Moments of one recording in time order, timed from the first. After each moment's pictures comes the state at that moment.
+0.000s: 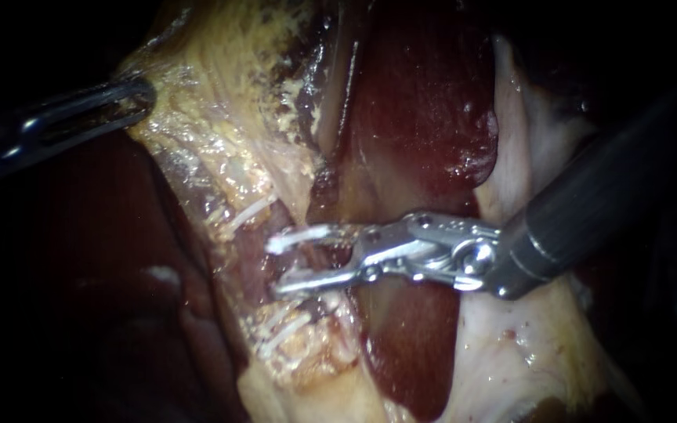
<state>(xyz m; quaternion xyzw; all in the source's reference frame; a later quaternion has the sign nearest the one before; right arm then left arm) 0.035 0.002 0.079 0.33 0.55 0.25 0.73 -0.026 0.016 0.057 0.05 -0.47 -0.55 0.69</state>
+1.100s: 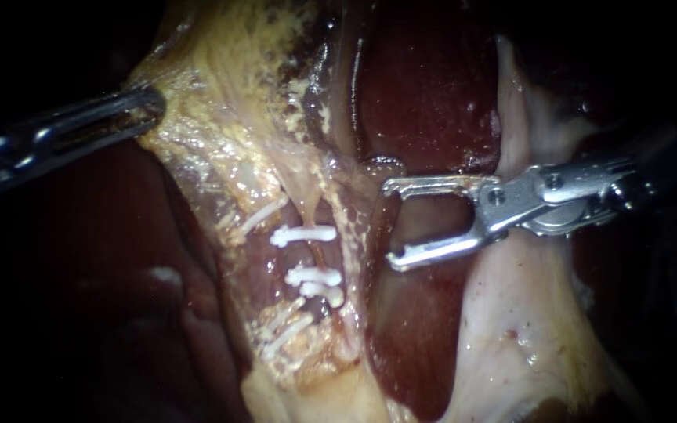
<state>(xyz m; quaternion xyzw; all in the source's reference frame) 0.020 0.009 0.069 0.21 0.61 0.08 0.76 -0.029 0.014 0.059 0.06 -0.48 -0.53 0.69</state>
